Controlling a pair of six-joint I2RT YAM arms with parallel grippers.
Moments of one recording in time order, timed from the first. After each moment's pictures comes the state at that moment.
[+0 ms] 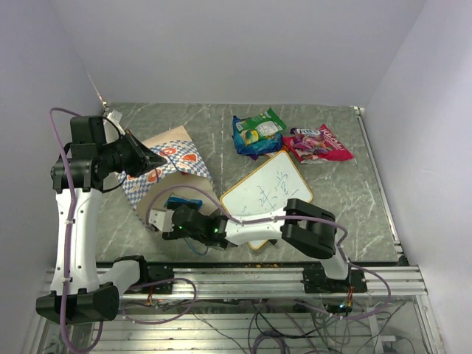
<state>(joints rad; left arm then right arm) 0.06 1.07 1.38 -1.03 0.59 -0.70 1.34 2.03 1.28 0.21 0.33 -0.50</state>
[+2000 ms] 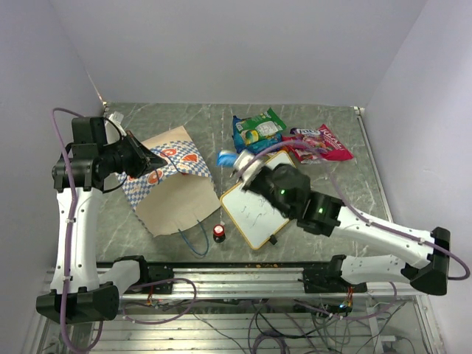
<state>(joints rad) 0.06 1.07 1.37 -1.04 0.59 -0.68 1.16 1.14 1.02 -0.08 0.38 -0.49</state>
